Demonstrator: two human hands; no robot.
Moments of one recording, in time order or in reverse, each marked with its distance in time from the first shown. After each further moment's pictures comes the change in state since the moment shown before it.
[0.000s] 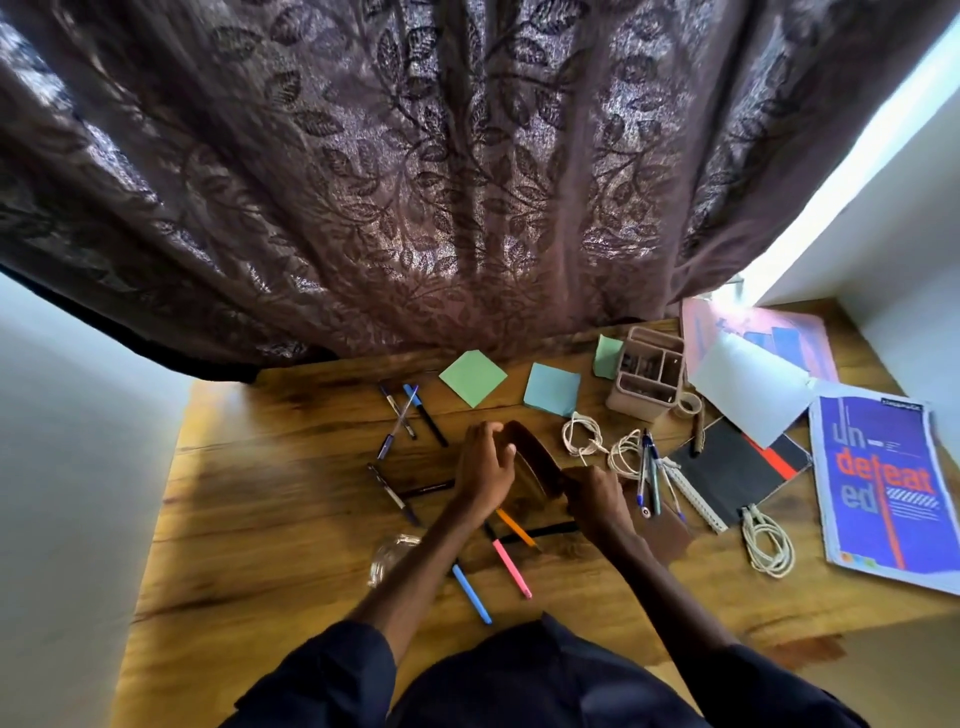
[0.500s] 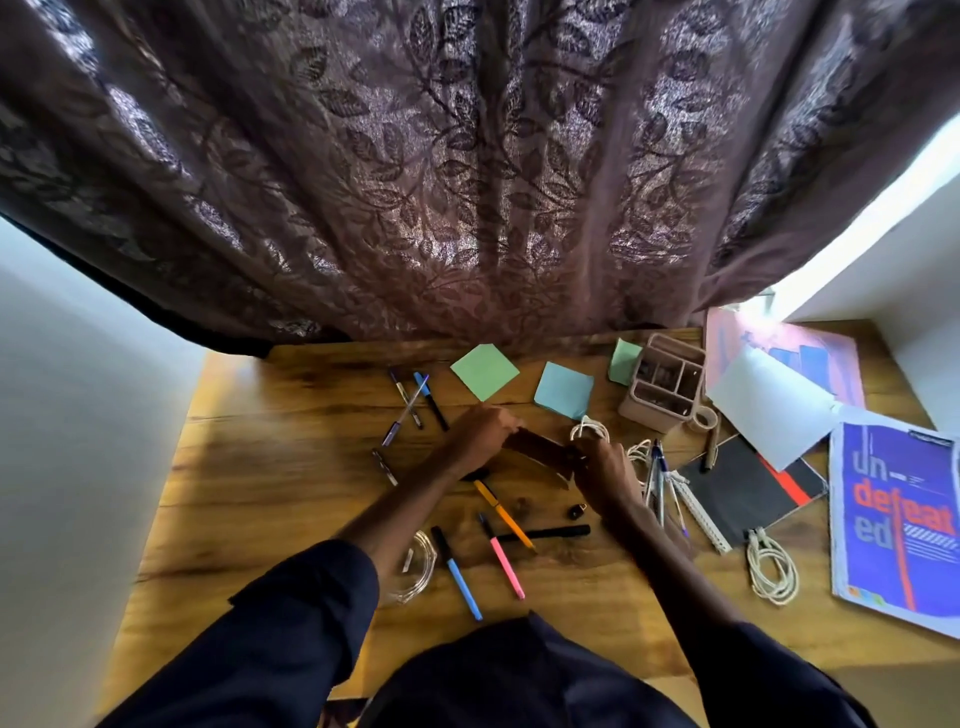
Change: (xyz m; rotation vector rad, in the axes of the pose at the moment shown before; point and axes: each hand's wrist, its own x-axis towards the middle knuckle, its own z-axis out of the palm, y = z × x) left_hand 0.053 -0.003 -0.033 0.216 -0.218 0.420; right_hand 0.021 -0.036 -0.052 -0.082 0.007 -0.151
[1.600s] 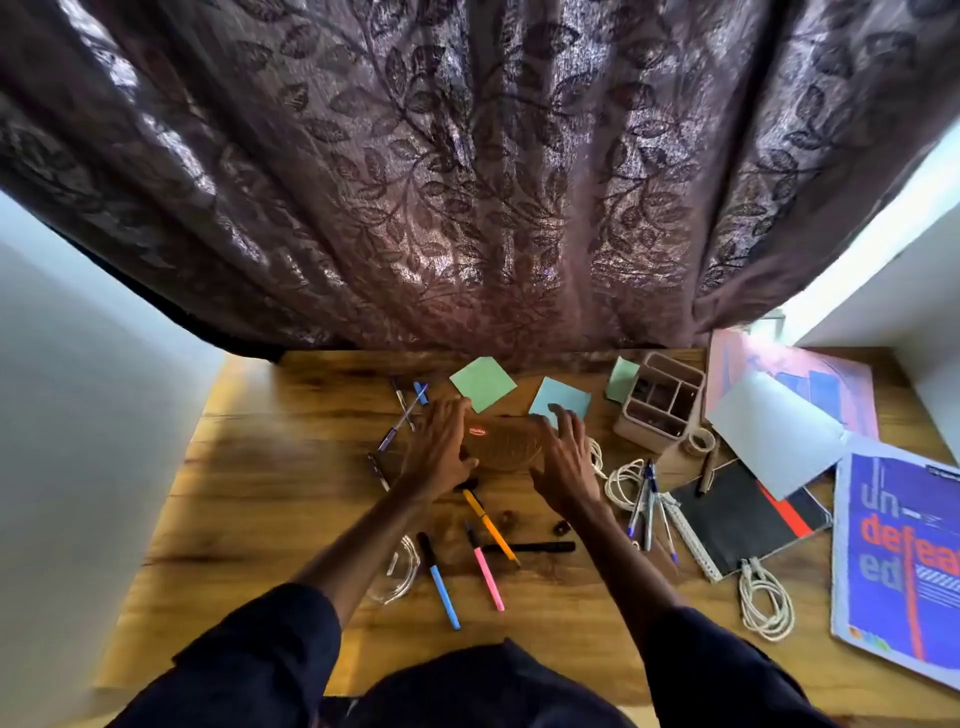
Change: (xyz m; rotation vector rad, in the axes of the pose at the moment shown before) left_hand -0.038 0.002 -0.006 0.308 0.116 -0.339; right_hand 0.032 -0.004 0.030 -0.081 0.045 -0.213
